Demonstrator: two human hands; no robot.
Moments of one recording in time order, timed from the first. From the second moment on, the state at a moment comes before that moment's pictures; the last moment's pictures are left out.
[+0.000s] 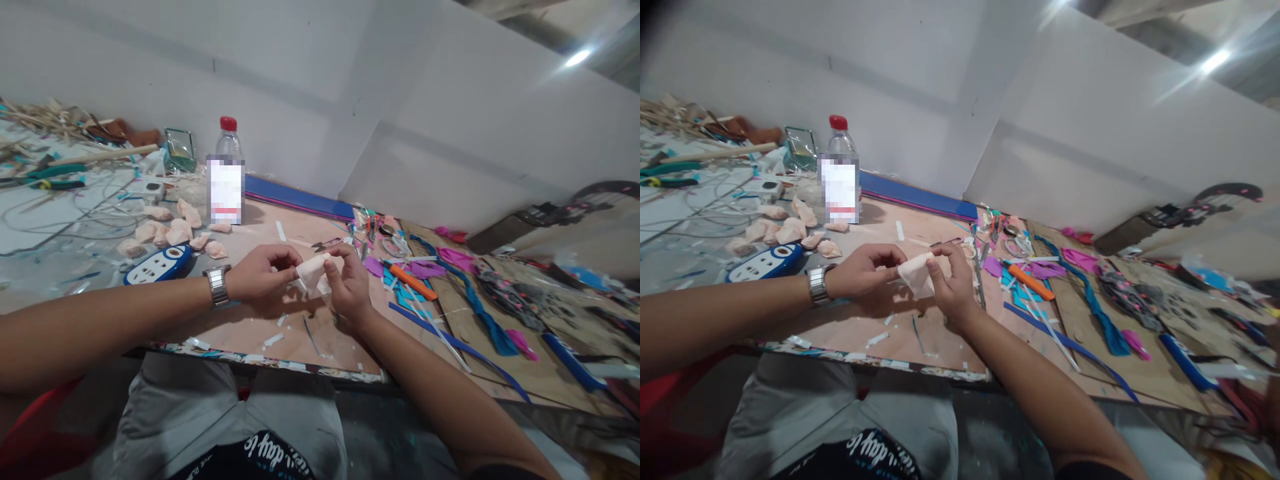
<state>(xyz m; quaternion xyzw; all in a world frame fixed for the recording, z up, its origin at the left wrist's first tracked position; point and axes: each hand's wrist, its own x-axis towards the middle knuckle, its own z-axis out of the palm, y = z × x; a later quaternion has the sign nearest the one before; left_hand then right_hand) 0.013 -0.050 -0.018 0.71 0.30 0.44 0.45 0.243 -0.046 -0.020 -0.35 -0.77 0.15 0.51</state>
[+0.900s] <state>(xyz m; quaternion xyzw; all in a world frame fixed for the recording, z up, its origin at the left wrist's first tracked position) 0.014 -0.055 -0.011 0.72 0.30 0.49 0.38 0.241 -0.046 -0.019 -0.34 -0.77 0.15 0.52</state>
